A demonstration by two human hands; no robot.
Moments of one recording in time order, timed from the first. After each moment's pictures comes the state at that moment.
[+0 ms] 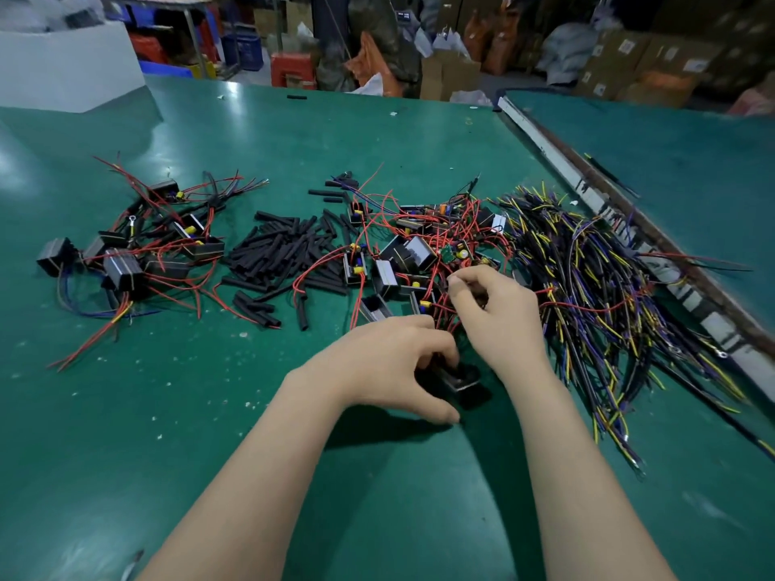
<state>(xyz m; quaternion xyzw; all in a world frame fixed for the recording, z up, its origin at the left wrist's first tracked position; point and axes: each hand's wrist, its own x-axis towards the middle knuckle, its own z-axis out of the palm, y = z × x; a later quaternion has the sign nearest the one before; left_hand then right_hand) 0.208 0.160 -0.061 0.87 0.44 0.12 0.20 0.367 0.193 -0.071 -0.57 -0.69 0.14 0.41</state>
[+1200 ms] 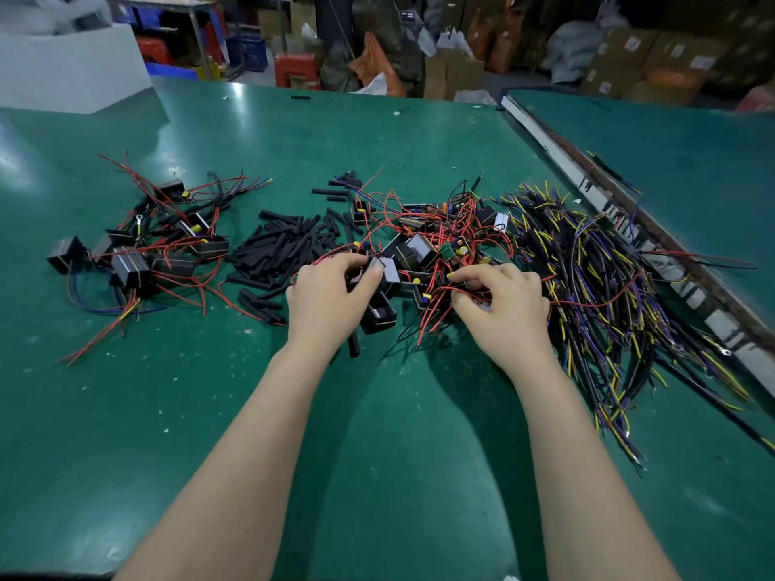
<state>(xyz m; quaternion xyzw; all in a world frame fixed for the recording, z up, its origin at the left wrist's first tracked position) 0.175 0.202 -0.086 0.59 0.69 0.40 0.12 0.374 0.197 -0.073 -0.63 -0.70 0.11 0.32</state>
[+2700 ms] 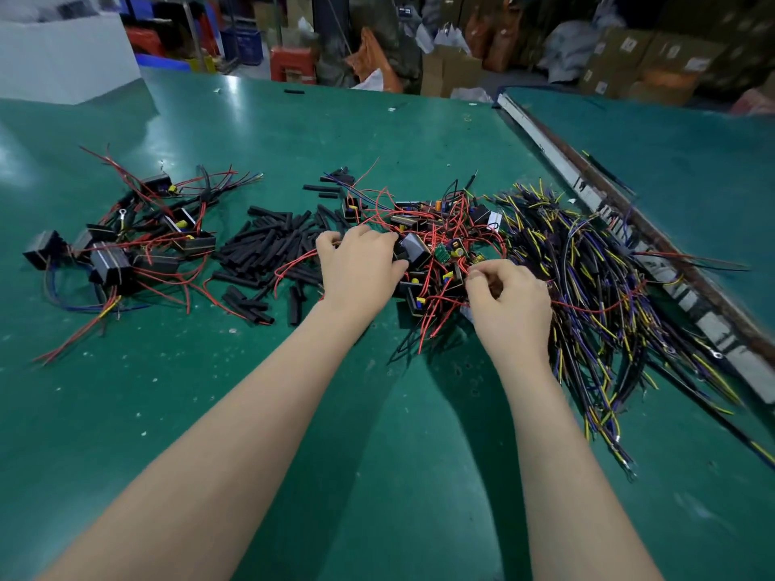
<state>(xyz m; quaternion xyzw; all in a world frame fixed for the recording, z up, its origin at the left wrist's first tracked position) 0.210 0.246 -0.078 0.70 0.67 0.23 -0.07 0.370 0.193 -0.065 -0.68 -0.60 0.14 0.41</state>
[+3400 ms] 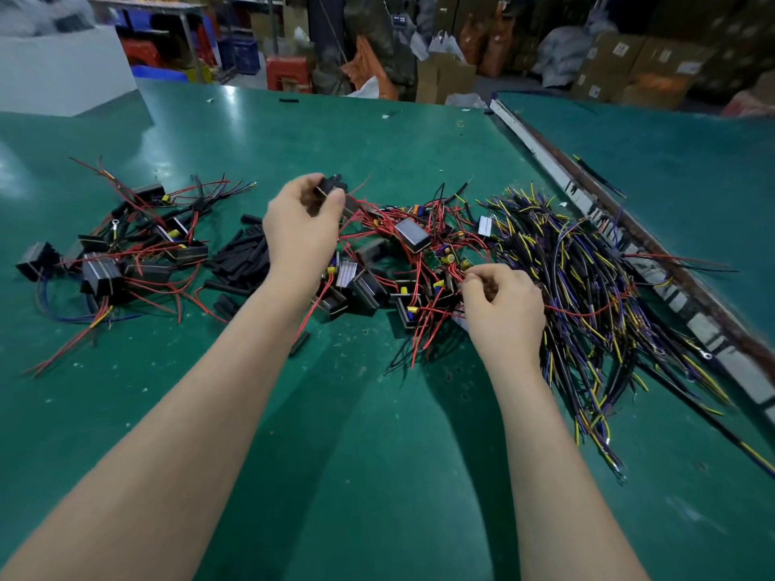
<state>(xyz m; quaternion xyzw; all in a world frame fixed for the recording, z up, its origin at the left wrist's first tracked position) 0.176 0.252 -0.037 0.46 0.61 0.62 0.20 0.372 0.196 -0.063 -0.69 -0.57 0.14 0.43</state>
